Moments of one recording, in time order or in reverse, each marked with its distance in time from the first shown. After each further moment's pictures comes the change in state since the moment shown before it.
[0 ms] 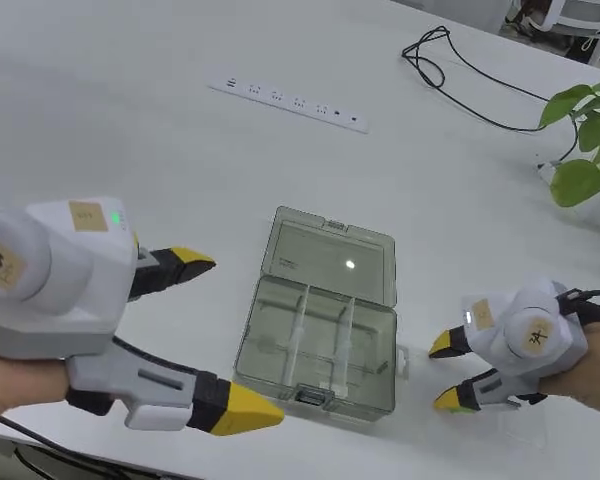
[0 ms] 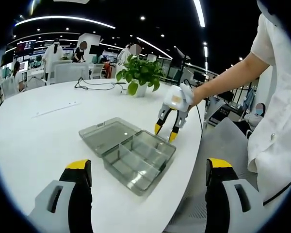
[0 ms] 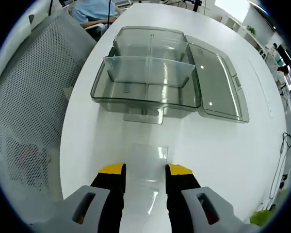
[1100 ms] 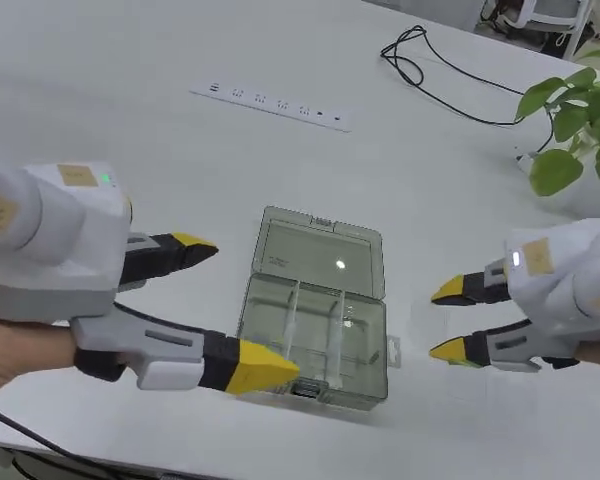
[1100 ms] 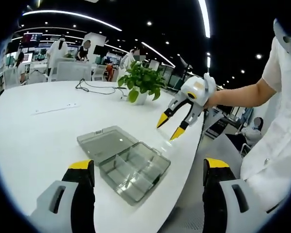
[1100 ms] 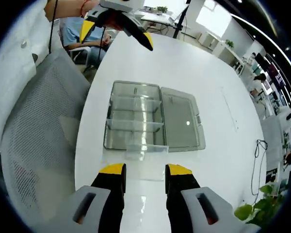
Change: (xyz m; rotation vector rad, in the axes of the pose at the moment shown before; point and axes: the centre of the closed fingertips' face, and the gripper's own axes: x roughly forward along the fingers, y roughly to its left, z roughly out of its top) left arm -0.001 -0.004 0.033 -0.113 -0.059 -0.027; right arm -0.098 -0.005 0.074 0.041 -0.199 -0.216
